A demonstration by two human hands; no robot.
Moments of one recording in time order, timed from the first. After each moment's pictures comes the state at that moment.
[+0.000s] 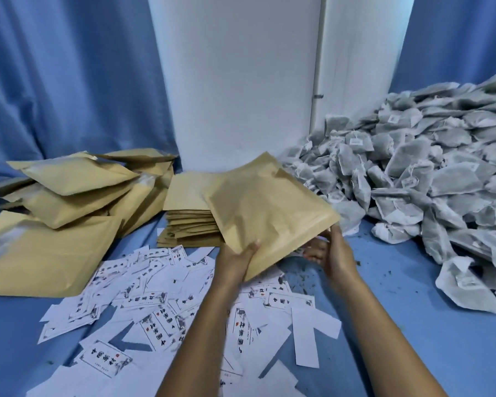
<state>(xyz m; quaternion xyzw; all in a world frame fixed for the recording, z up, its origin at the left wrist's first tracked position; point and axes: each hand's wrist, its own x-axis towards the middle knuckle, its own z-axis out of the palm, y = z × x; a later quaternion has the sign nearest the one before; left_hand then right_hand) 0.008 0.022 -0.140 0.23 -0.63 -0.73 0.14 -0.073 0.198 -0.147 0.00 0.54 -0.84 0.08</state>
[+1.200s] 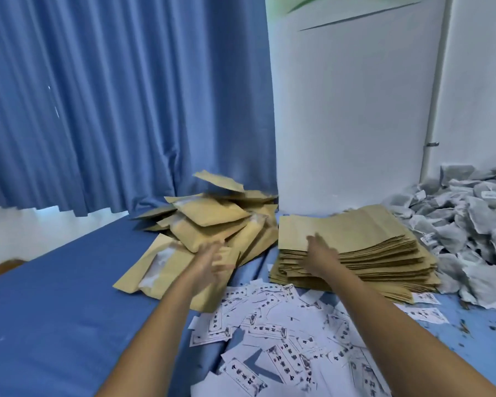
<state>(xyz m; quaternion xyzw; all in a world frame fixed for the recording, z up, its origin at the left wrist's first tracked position) 0.128 -0.221 -0.041 0.26 -0.61 -0.73 0.19 -0.051 -0.041 -0.063 -0.28 0.93 -0.25 0.02</state>
